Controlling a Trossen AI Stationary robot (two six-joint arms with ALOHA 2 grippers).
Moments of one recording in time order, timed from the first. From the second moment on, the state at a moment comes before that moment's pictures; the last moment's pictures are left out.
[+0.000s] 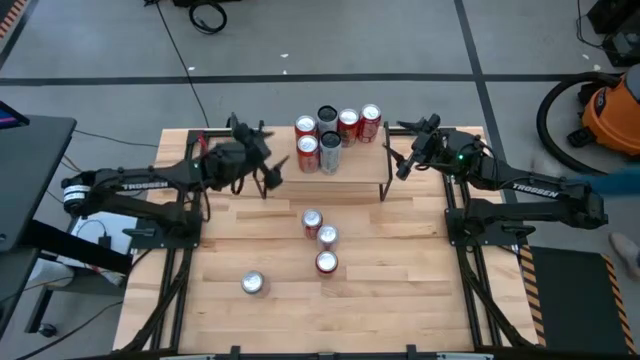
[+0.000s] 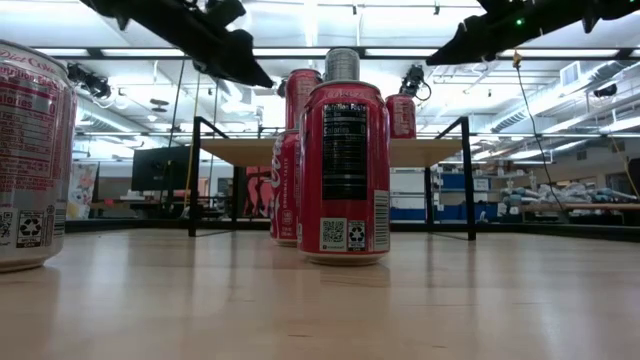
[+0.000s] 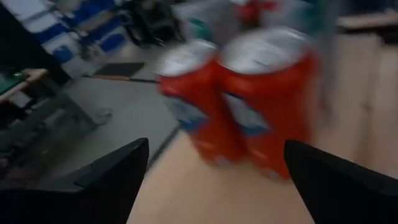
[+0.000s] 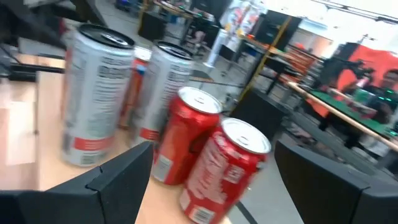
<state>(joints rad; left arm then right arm) 0.23 1.08 0.76 0.02 -0.48 0.23 -0.37 0.75 0.63 0.03 0.28 -0.36</state>
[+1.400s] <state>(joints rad) -0.37 1.28 0.99 -0.38 -0.53 -0.43 0.44 0.93 0.63 0.15 0.97 -0.19</state>
